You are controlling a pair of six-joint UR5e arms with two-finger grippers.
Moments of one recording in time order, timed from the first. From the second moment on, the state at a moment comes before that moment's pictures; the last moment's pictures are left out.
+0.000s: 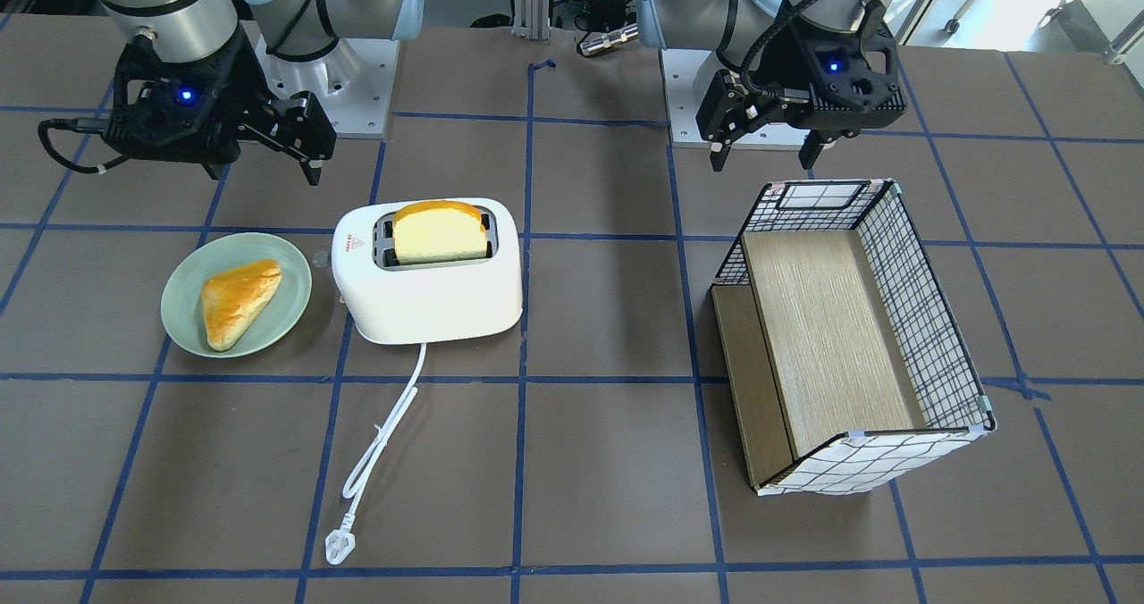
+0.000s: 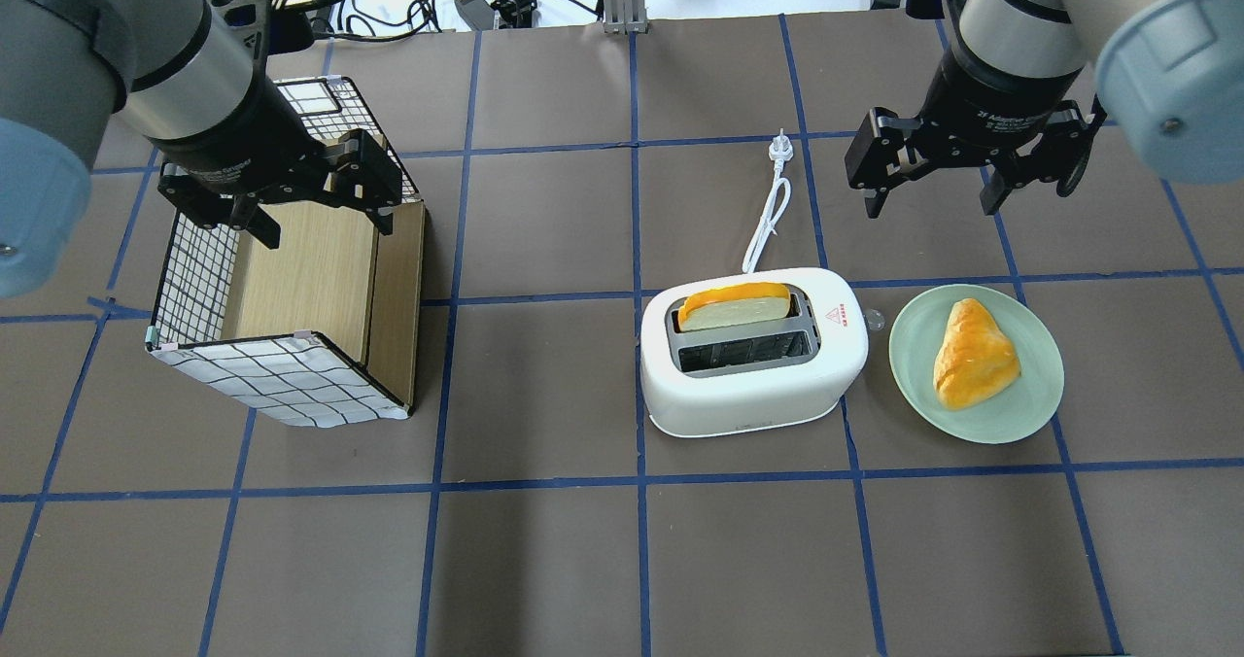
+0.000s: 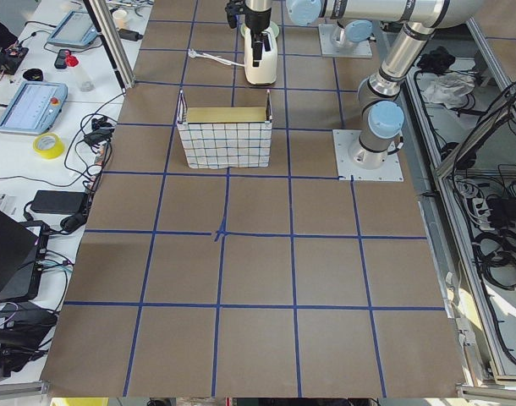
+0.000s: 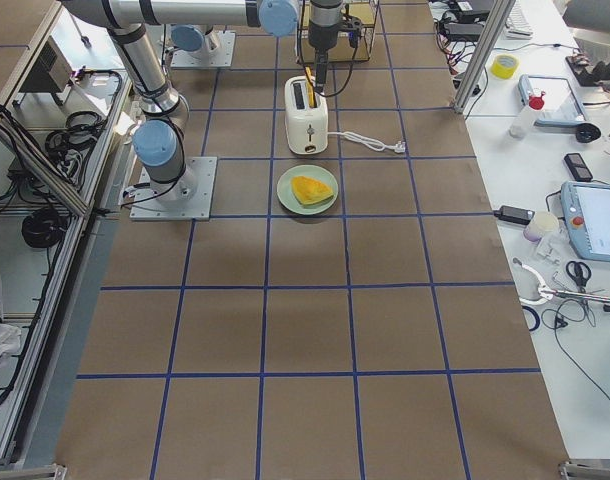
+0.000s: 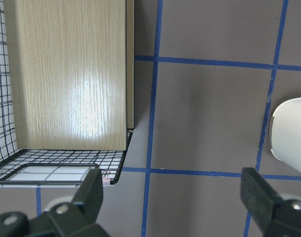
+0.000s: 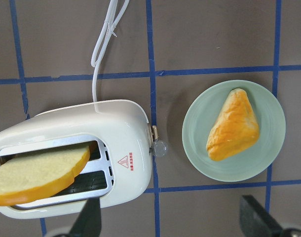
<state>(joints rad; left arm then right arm) -1.58 -1.46 -1.67 -1.53 1.56 -0.10 1.57 -1.61 1.63 -1.56 -1.59 0.04</state>
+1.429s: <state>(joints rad) -1.58 -1.46 -1.67 -1.53 1.56 -0.10 1.56 -1.61 1.64 -1.62 -1.58 0.03</state>
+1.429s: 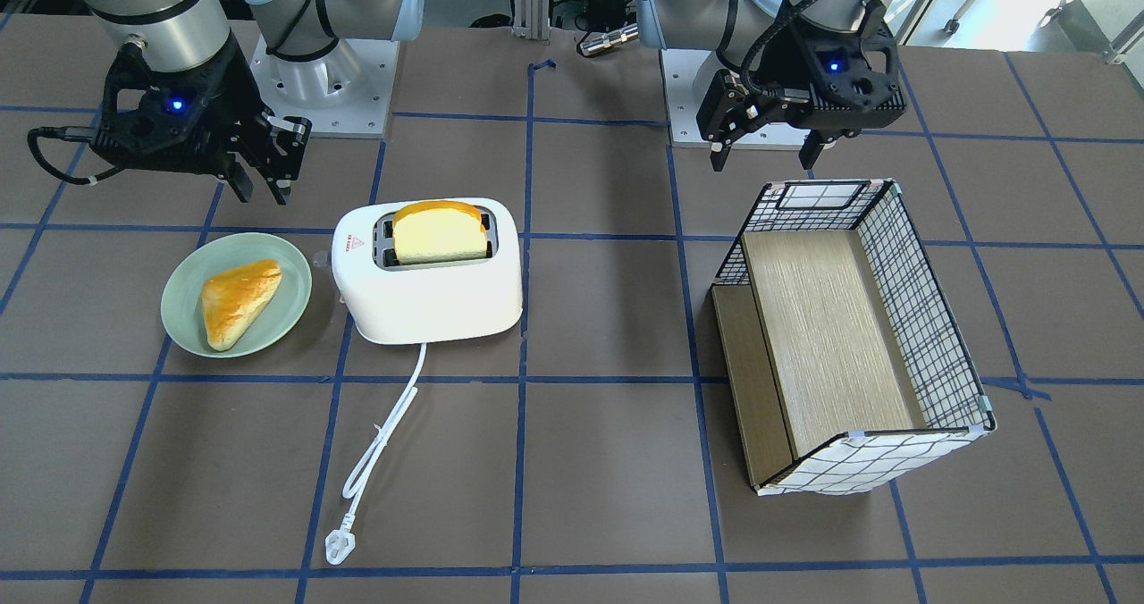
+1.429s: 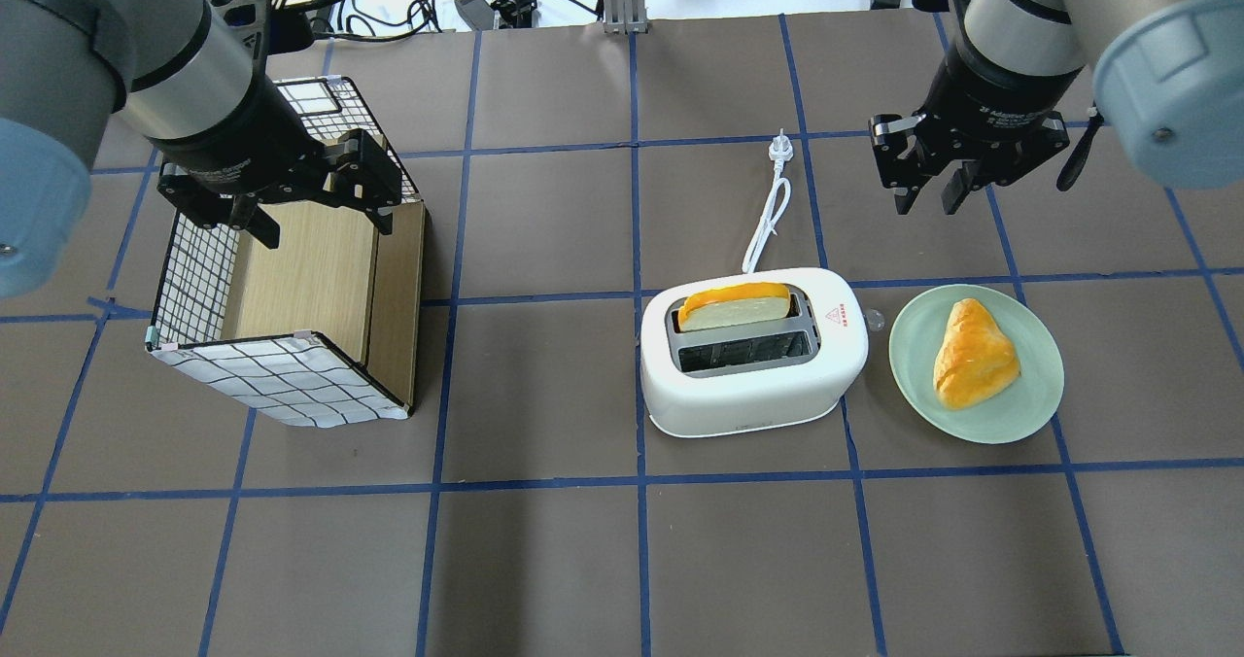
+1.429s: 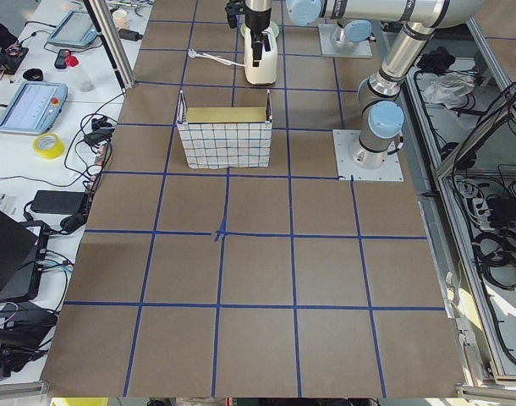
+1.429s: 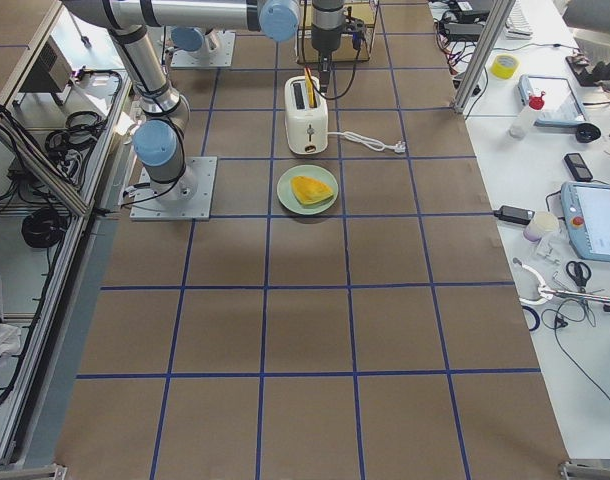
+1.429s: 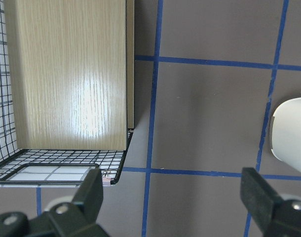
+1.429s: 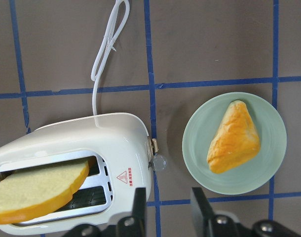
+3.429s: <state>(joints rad) -1.58 -1.46 -1.67 -1.53 1.56 -0.10 1.36 -1.57 1.99 -1.84 -1.31 -0.08</state>
